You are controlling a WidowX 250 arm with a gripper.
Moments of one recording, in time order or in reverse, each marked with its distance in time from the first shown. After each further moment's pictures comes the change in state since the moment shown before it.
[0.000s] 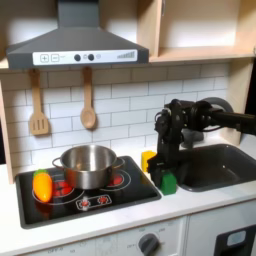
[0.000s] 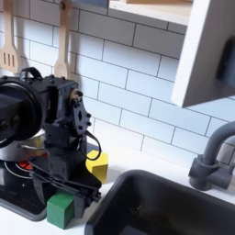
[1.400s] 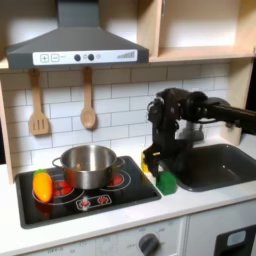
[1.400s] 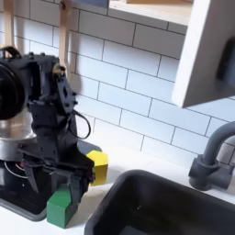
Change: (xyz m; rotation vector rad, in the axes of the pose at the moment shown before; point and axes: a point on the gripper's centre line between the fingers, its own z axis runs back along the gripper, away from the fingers) arm 0.002 0.008 0.030 -0.070 -0.013 0.059
